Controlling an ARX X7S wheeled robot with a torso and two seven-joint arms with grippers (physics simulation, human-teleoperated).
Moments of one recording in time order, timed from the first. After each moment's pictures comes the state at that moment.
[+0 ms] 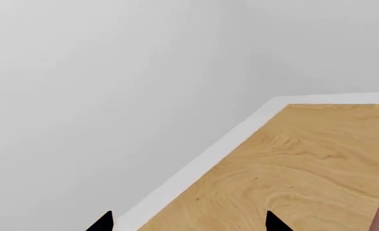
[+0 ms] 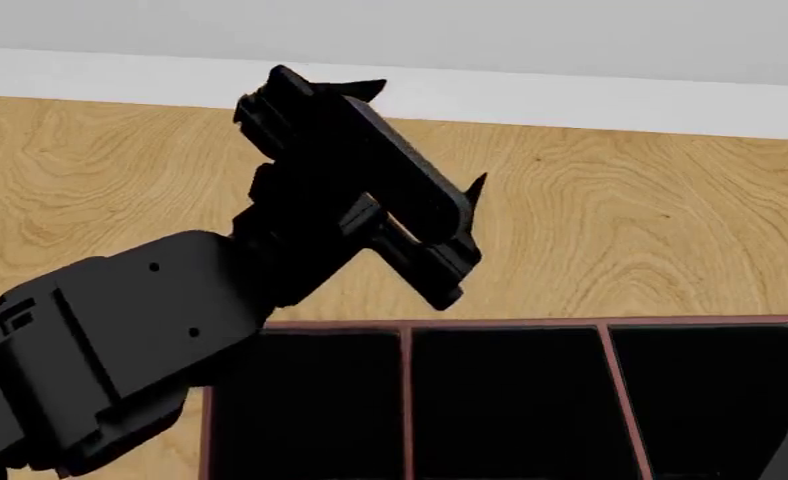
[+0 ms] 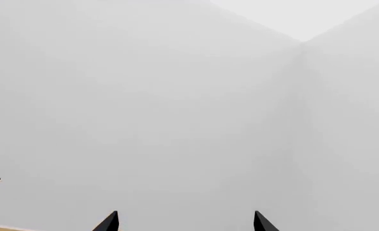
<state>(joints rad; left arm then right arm) -1.30 -0.19 1.18 -0.31 -0.71 -0.33 -0.22 1.42 1.57 -2.12 -0.80 0.46 -0.32 1.45</state>
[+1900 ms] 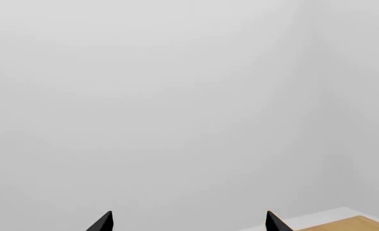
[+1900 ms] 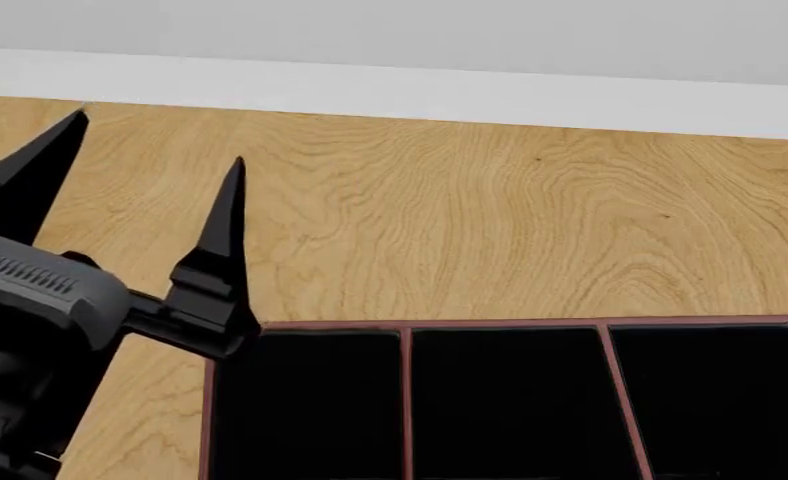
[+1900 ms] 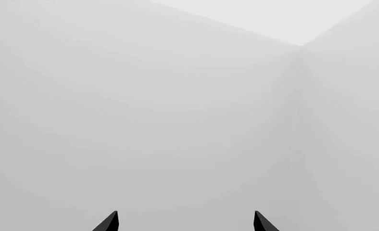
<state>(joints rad) -0.90 -0.67 0.95 0.47 -0.76 -0.15 -0.73 1.35 1.57 -2.16 -0.72 0.29 -0.52 1.53</state>
